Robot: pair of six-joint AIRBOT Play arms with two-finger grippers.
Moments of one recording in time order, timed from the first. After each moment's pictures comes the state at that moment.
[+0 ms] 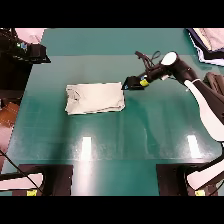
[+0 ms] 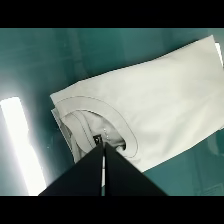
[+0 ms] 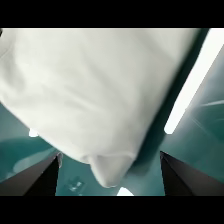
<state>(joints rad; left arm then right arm) 0.02 -1.43 1.83 1.20 -1.44 -1.41 0.21 -1.76 1.54 -0.78 1.23 1.30</state>
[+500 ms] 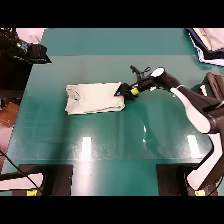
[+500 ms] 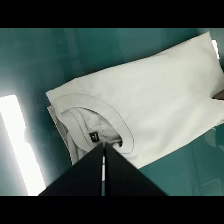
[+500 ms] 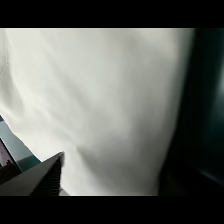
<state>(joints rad) 0.02 -1.43 1.83 1.19 -1.45 -1.41 0.28 -1.93 1.53 -0.57 1.18 1.31</state>
